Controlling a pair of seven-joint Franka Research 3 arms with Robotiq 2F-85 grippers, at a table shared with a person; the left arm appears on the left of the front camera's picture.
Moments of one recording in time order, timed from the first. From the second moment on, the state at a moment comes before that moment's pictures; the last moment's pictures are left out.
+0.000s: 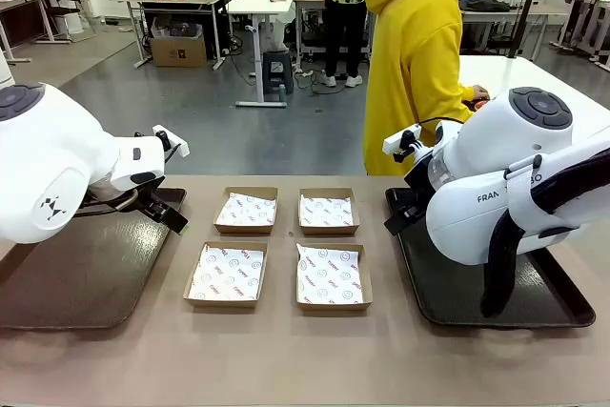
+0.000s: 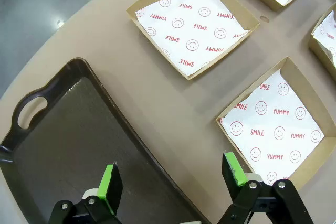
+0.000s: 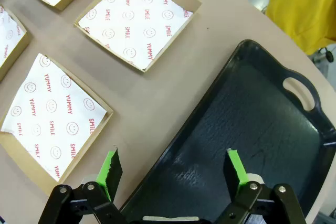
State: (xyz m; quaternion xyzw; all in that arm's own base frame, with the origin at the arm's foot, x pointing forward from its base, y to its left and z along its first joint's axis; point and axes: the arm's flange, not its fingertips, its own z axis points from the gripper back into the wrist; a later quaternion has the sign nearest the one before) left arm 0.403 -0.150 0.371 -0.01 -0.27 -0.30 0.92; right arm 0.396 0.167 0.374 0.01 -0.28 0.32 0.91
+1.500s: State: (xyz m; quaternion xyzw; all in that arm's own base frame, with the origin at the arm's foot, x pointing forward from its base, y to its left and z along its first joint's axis) left arm 0.307 -0.127 0.514 0.04 -0.22 -0.35 0.91; right arm 0.226 0.129 0.524 -0.01 -0.12 0.26 0.96
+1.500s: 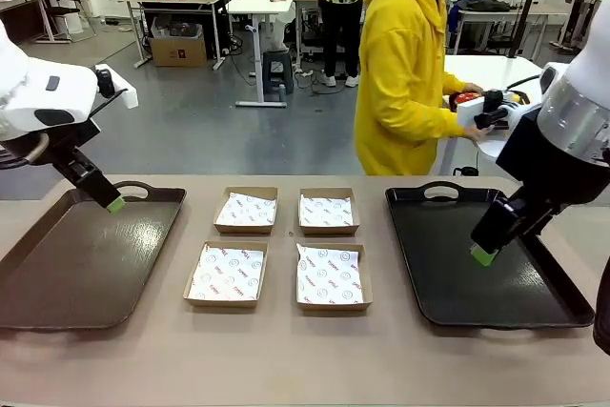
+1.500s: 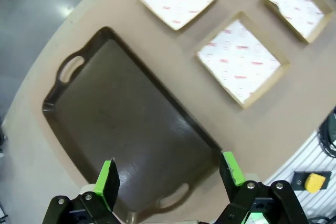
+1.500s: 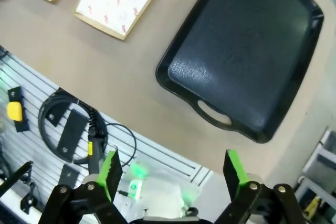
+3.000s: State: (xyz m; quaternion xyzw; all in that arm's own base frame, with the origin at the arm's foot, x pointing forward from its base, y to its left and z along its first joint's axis) left arm 0.343 -0.017 0.493 -0.56 -0.18 -0.02 0.81; right arm 0.272 -0.051 0.533 0.61 -0.13 -0.02 0.78
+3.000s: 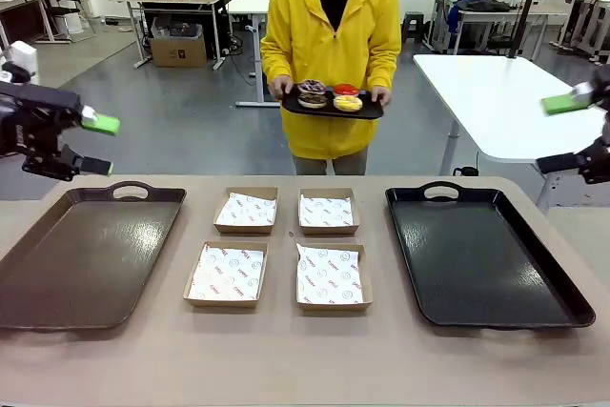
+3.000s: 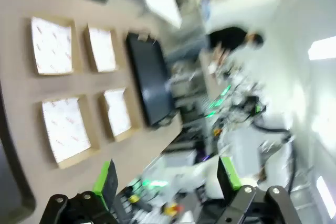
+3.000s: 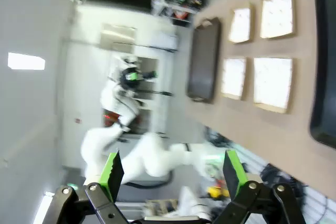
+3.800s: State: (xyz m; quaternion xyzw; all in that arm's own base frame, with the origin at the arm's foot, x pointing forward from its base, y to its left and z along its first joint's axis) left arm 0.347 0.056 0.445 -0.54 -0.15 0.11 0.82; right arm 0.224 -0.124 0.455 0.57 -0.04 -0.04 0.82
